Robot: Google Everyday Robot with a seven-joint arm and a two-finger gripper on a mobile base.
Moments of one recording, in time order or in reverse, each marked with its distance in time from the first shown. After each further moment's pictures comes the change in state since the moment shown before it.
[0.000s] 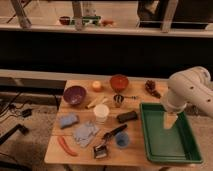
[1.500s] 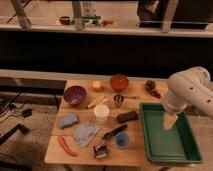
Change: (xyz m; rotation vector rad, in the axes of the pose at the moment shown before) arm -0.008 0.007 -0.005 0.007 0.004 -0.046
